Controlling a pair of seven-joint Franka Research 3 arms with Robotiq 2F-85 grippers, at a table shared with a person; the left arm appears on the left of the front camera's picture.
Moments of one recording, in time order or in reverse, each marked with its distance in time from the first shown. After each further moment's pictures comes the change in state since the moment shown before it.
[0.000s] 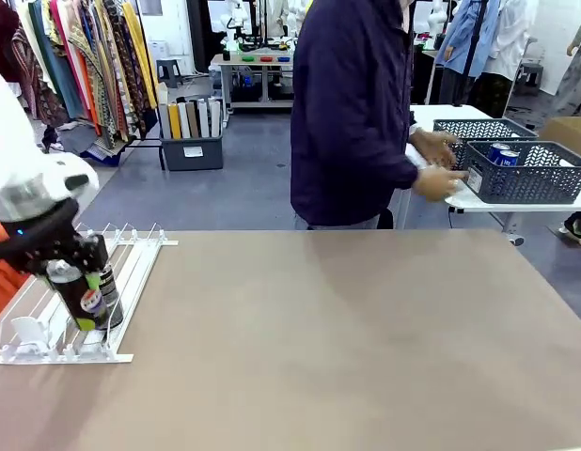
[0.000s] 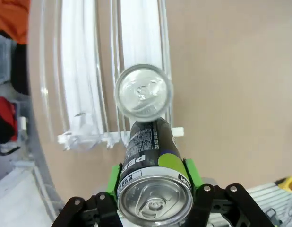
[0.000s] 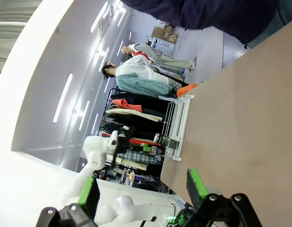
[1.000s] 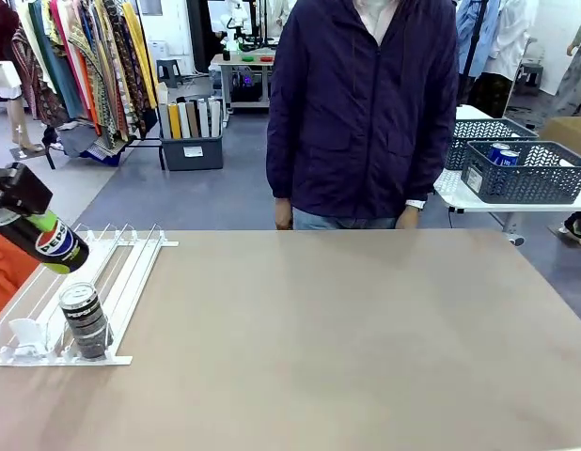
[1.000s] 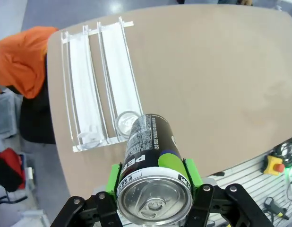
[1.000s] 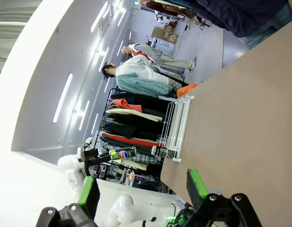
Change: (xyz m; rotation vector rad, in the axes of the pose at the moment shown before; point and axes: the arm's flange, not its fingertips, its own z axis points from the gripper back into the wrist) left arm -0.083 0.000 0.142 -0.101 -0.294 -0.152; right arm 0.000 0.000 0.000 0.000 0.000 0.000
